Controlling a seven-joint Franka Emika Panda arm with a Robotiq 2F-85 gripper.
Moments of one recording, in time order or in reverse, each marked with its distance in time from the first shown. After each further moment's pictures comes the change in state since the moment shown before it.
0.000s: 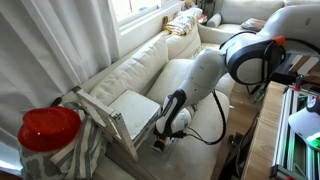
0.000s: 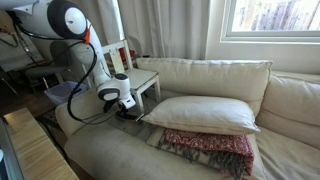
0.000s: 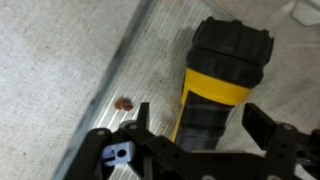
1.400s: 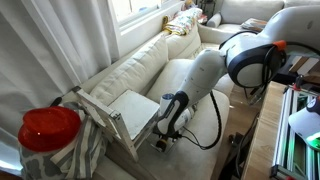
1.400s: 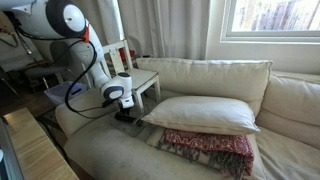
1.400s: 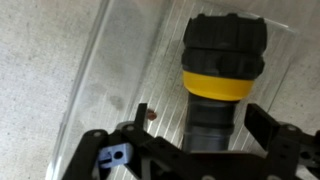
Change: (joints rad) arm 0.035 0.000 -0.077 0.026 -0.164 -0.155 0.476
